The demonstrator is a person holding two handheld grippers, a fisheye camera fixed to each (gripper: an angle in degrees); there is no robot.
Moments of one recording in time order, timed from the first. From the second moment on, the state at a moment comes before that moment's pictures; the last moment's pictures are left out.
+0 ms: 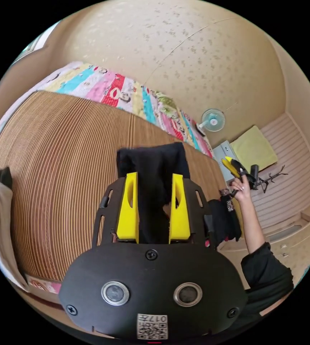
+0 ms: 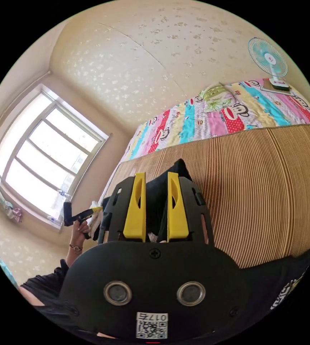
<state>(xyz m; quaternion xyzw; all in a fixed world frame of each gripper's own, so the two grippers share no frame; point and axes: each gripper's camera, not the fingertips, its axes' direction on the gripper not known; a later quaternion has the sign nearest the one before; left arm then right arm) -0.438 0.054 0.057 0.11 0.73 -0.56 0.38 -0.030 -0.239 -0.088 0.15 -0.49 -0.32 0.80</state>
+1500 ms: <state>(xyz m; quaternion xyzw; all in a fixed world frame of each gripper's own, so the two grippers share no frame) -0.391 0.217 -0.313 -0.03 0.87 -0.26 0.42 0.103 0.053 0.038 0.03 -0.29 -0.42 0.86</state>
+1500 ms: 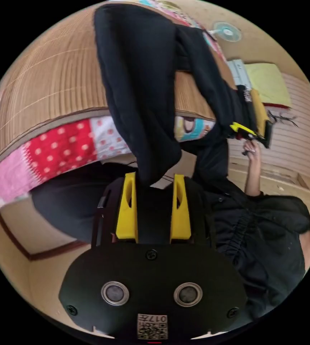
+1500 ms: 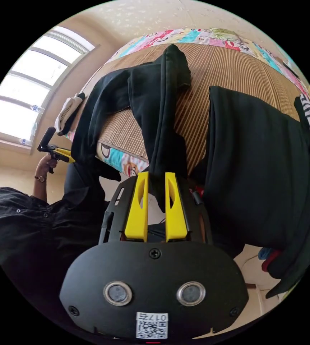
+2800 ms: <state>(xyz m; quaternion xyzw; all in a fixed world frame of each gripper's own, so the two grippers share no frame) -0.706 -0.014 0.008 0.14 0.84 -0.50 0.18 -0.080 -0.330 -0.046 -0.04 -0.62 -0.33 0.71</state>
